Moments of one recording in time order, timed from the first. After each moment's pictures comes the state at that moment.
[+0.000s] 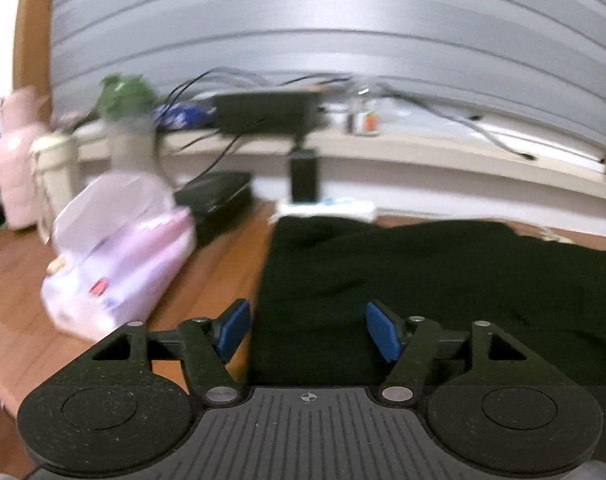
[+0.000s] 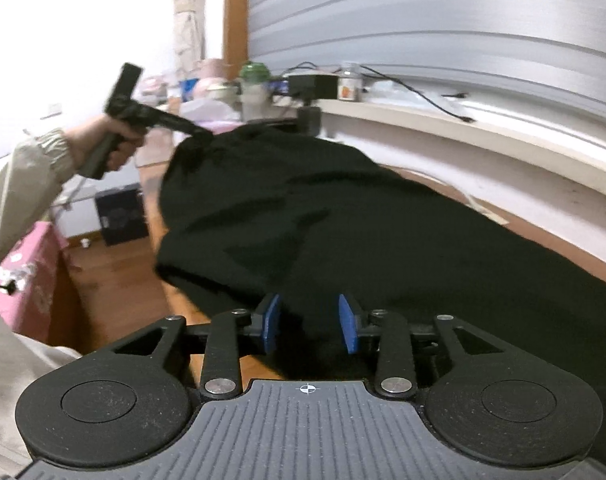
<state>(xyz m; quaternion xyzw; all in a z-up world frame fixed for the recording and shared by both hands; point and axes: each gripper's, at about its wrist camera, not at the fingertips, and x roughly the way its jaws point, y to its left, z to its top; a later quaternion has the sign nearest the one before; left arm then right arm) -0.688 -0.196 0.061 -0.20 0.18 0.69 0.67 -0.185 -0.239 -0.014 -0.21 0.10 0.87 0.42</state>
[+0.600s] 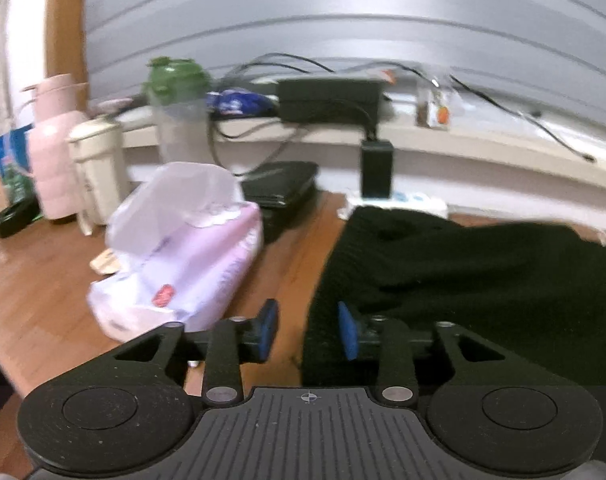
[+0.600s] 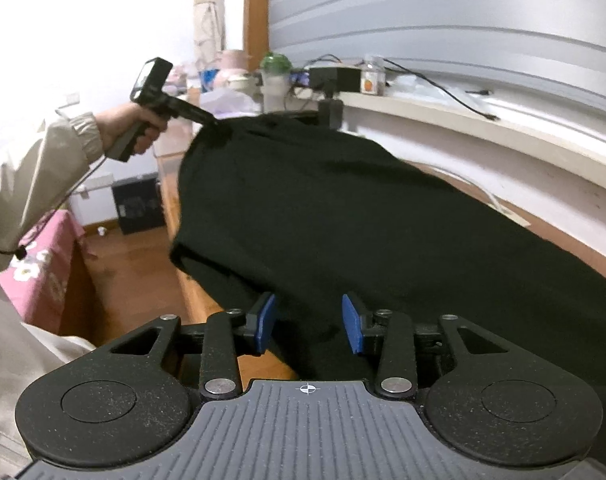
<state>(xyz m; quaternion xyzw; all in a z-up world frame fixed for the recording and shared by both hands) -0.724 -0.186 0.068 -0.19 0.18 0.73 0.63 -0.197 -0.238 -0.015 -0.23 0.09 0.89 0.38</state>
